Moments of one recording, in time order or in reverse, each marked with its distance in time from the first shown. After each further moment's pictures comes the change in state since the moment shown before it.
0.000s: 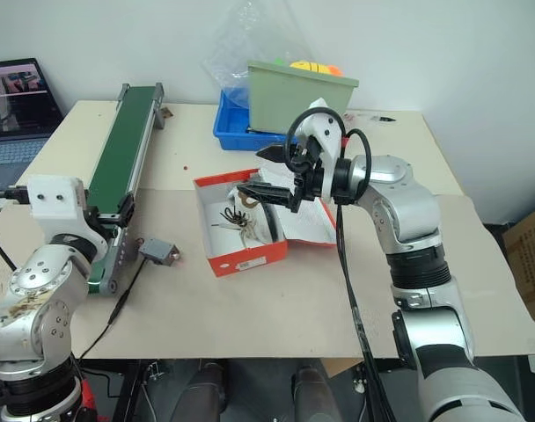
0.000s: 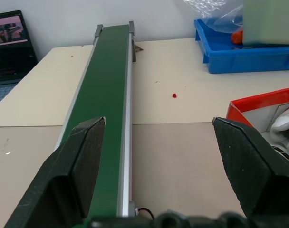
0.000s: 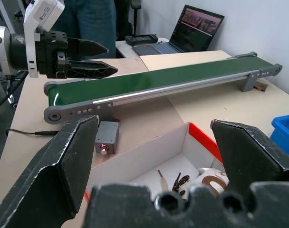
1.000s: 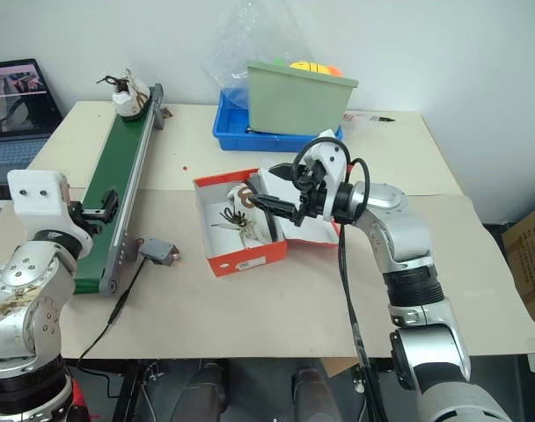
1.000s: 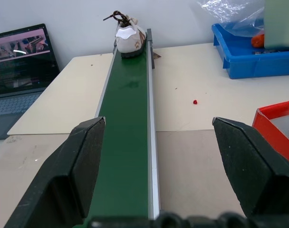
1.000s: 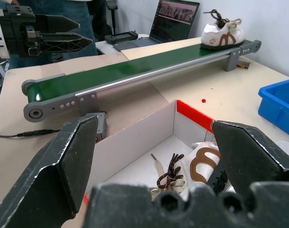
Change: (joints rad) left arm -0.011 0.044 0.029 0.029 0.039 -0.030 -0.020; right arm 0.099 0.041 -0.015 0.055 -0.019 -0.080 -0.102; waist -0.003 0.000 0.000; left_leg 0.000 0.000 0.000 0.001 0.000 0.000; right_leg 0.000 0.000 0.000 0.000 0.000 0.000
